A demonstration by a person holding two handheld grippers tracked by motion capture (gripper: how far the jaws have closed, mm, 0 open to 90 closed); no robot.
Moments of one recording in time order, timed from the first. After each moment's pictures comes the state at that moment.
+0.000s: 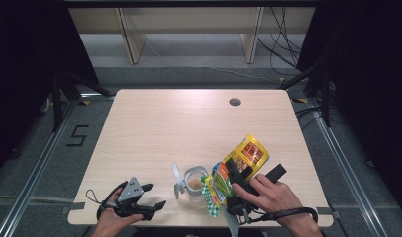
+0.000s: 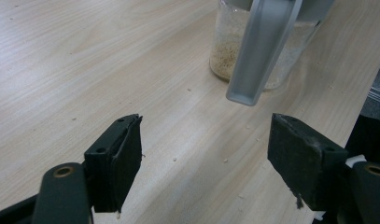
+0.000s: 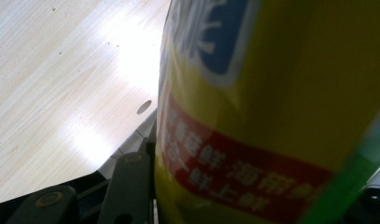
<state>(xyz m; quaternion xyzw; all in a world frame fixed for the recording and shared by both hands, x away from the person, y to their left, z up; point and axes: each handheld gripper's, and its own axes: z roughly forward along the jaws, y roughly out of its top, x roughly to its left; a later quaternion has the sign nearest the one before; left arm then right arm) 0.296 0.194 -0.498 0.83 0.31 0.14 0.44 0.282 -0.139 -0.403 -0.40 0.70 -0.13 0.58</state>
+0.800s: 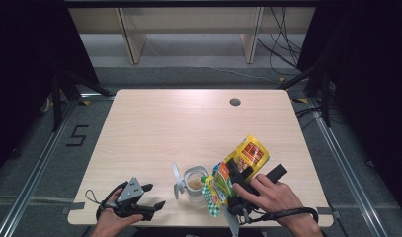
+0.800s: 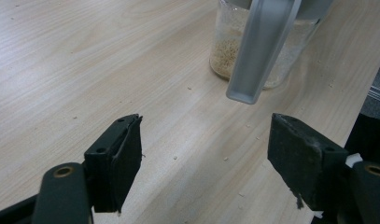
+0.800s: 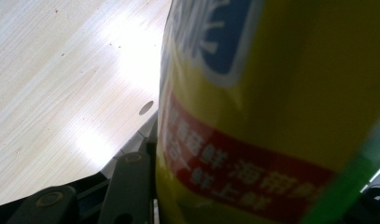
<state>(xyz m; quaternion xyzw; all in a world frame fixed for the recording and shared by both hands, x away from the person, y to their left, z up) 0.296 0.193 -0.497 0.83 0.31 0.14 0.45 0.282 -0.139 -0.403 -0.40 0.70 -0.13 0.58</state>
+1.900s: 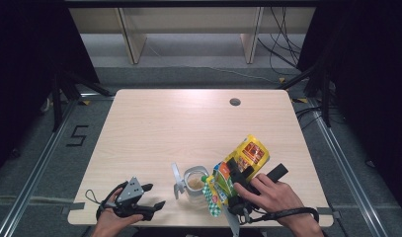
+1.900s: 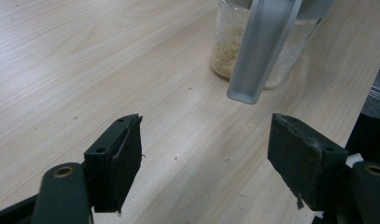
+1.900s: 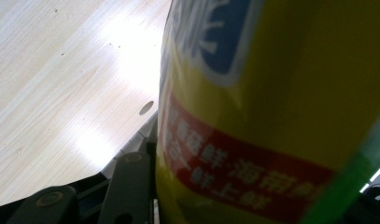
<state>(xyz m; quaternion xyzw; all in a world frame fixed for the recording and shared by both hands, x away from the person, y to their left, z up) 0.297 0.194 -0.496 0.83 0.30 0.14 0.44 0.283 -0.141 -0.401 -0.40 0.70 -0.13 0.58</state>
